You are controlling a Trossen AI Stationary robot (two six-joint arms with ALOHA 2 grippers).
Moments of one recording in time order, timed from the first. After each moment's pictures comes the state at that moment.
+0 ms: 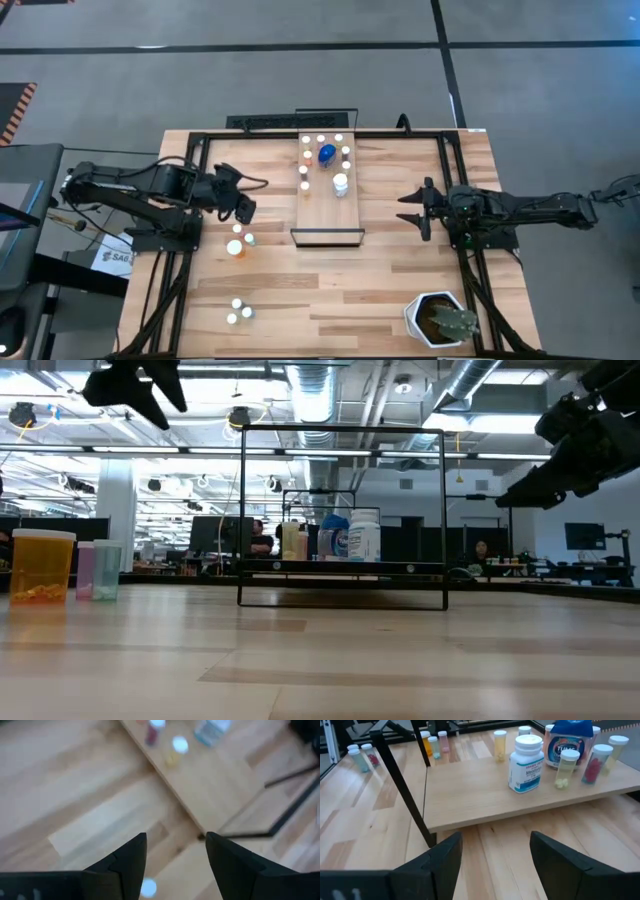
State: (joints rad) left arm -0.13 1.04 1.12 -1.10 -0.35 -1.03; right arm -0.05 0.28 0.17 -0.24 0.13 0.14
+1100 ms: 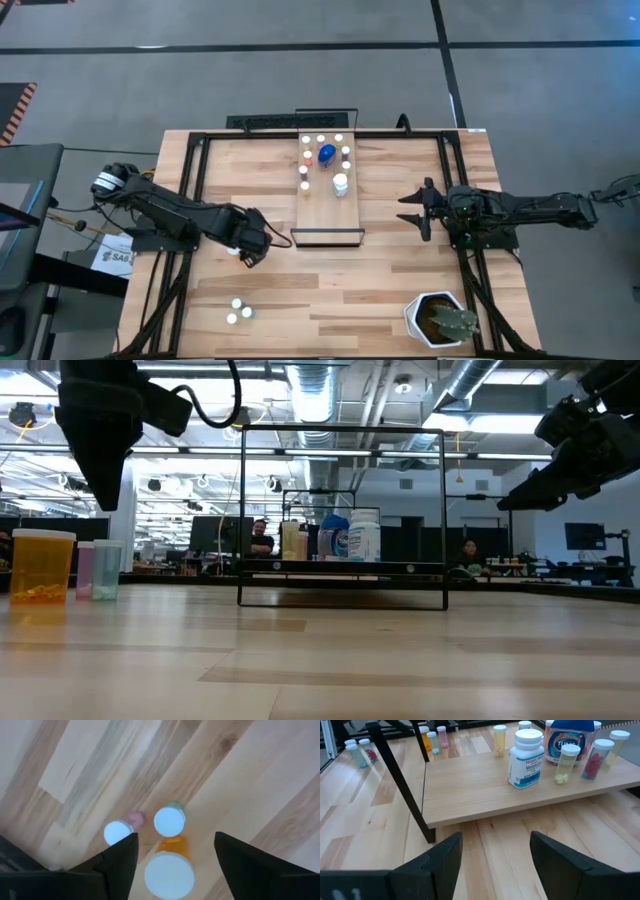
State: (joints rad) left arm -0.31 1.42 1.02 -1.15 -0.20 -0.95; right arm -0.05 0.28 0.17 -0.26 0.13 0.14
